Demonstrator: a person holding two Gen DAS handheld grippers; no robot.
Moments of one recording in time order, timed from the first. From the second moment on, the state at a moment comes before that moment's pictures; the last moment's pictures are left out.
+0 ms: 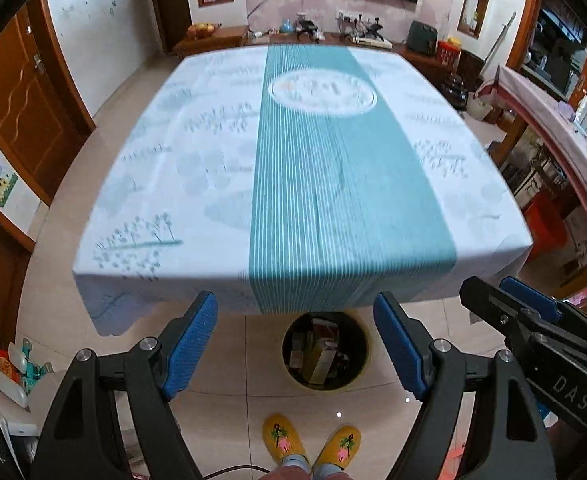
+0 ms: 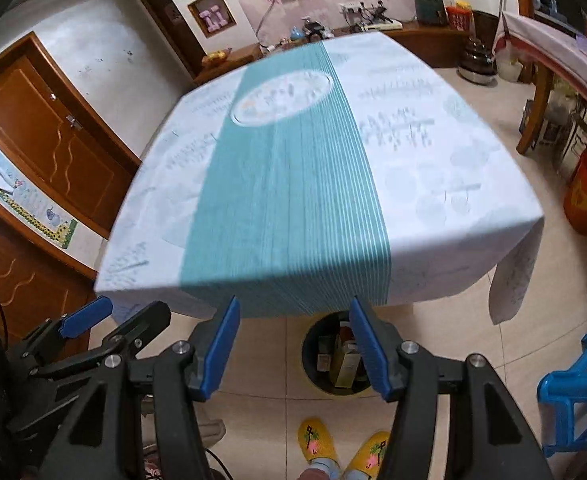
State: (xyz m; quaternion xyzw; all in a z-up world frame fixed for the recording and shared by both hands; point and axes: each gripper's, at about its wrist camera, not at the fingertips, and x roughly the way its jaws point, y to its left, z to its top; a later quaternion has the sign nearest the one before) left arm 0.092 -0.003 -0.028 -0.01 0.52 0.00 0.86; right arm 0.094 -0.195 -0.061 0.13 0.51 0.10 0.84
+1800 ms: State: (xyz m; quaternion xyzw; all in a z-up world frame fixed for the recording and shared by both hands) left arm 0.103 -0.009 0.030 -0.02 0.50 0.01 0.86; right arm 0.097 -0.197 0.009 0.12 0.48 0.11 0.86
